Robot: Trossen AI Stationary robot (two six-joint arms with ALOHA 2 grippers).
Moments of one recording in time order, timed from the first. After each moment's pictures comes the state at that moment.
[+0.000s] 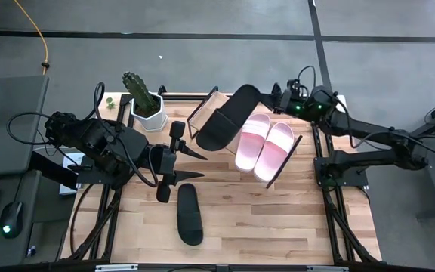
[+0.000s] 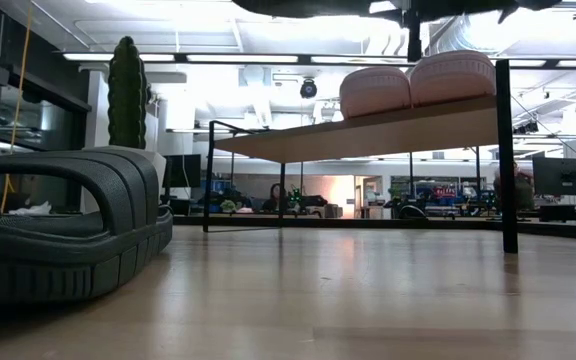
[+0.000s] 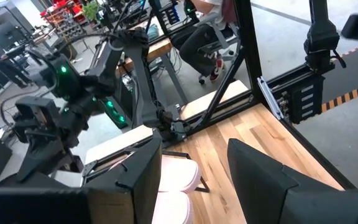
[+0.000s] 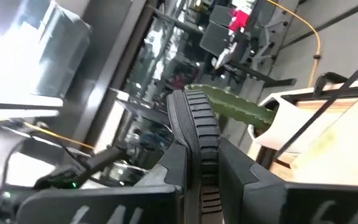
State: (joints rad) left arm -0.31 1.45 1.86 -0.74 -0.33 0.31; right arm -0.43 1.00 0.81 0.29 -0.11 1.14
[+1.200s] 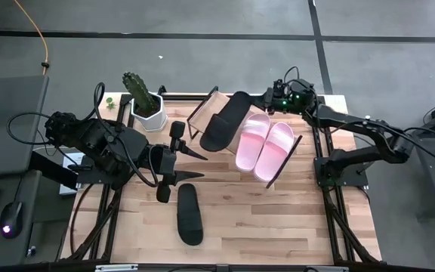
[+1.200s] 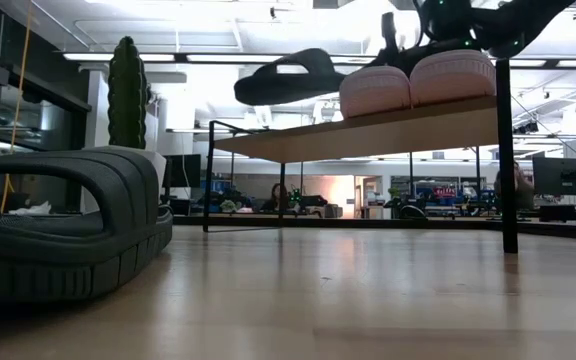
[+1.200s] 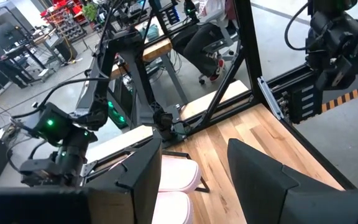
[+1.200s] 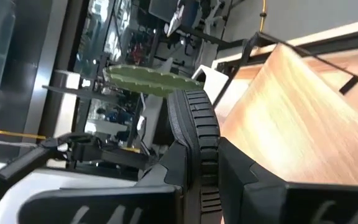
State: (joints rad) left arm -0.31 1.45 1.86 -0.73 -0.33 0.31; right arm -0.65 1.23 0.74 0.35 -0.39 1.17
